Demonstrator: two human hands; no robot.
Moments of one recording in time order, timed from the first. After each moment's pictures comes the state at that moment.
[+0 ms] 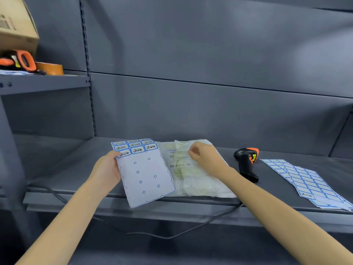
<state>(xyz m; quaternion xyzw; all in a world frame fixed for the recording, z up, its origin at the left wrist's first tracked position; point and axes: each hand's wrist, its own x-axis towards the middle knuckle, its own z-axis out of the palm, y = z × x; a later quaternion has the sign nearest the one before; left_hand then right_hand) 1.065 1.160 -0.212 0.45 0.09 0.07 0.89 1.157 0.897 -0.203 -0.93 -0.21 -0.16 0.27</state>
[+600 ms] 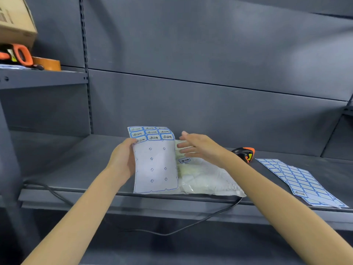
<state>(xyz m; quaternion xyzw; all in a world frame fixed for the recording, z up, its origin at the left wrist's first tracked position) 1.065 1.124 -0.188 0.49 0.07 0.08 0.87 1.141 0.904 -0.165 -0.80 -0.20 0.11 0.56</state>
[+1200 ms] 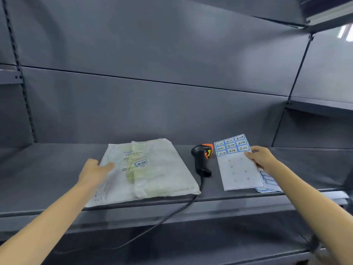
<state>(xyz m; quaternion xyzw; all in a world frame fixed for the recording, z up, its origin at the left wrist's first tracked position) 1.118 1.086 -0.233 0.82 0.18 0.09 0.54 1.157 0.604 -0.195 -0.84 0.17 -0.15 0.49</state>
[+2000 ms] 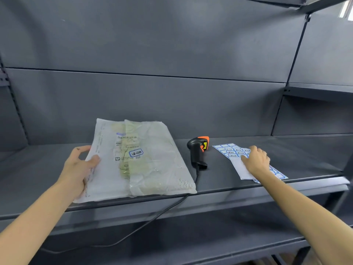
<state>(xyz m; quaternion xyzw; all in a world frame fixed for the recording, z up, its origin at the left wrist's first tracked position) 1.103 1.086 -0.221 0.67 0.09 0.13 0.73 1.162 0.599 -0.254 -0.94 0.23 -0.21 0.16</state>
